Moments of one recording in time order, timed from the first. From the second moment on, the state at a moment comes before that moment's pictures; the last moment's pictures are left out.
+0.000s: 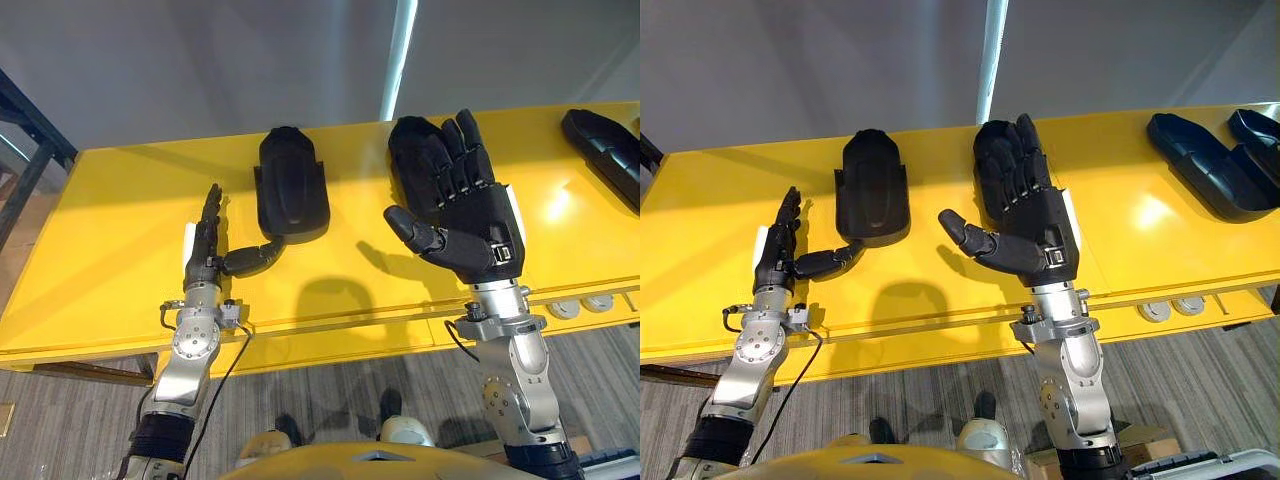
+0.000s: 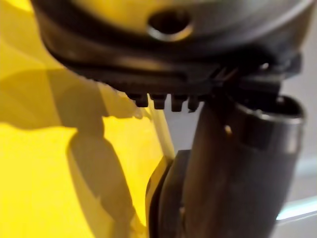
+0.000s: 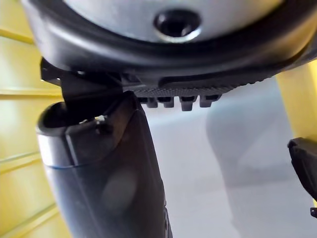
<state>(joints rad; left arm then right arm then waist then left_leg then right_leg) 0.00 0.28 -0.05 0.08 -0.03 -0.12 0.25 0.13 -0.24 0.05 -0.35 0.52 -0.31 0.21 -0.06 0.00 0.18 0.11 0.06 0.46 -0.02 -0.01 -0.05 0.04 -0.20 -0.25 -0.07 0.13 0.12</state>
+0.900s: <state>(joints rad) 0.28 0.21 0.06 -0.48 -0.31 -0.14 -0.15 0.13 -0.19 0.03 -0.36 0.48 -0.31 0.16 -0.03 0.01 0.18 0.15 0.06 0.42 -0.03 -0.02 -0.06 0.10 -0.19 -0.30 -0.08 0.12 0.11</state>
